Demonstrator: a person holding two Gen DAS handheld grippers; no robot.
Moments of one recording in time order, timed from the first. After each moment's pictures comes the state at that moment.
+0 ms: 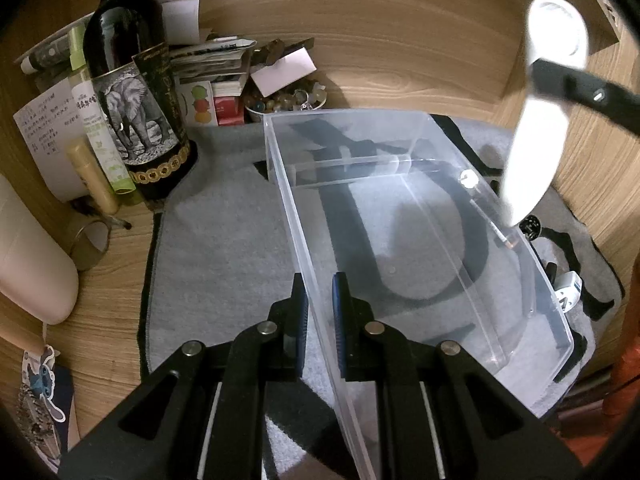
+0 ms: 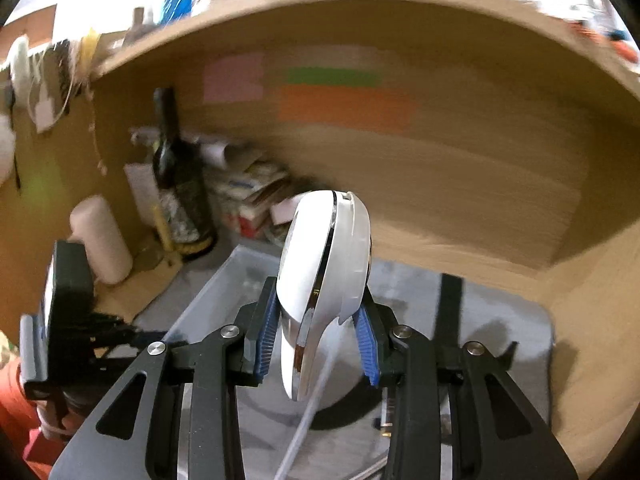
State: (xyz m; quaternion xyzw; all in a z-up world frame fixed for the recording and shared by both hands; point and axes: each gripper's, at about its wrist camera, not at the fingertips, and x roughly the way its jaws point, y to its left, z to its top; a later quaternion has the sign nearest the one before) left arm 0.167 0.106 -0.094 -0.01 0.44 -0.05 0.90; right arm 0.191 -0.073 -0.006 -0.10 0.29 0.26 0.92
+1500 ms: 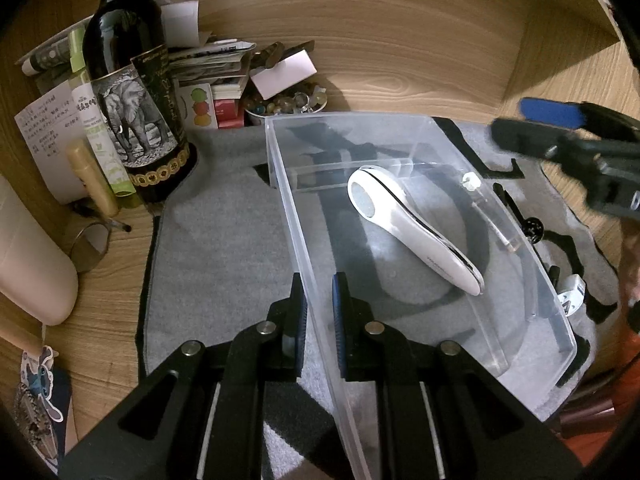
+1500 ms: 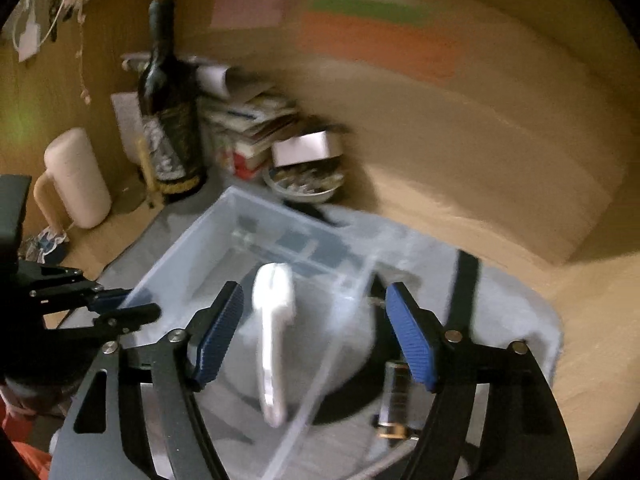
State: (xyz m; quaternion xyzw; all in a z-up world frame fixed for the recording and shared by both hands) left arm 0.168 0.105 -0.095 -0.01 0.43 -0.05 0.90; right arm 0.213 -0.053 -0.036 -0.17 0.34 0.25 0.89
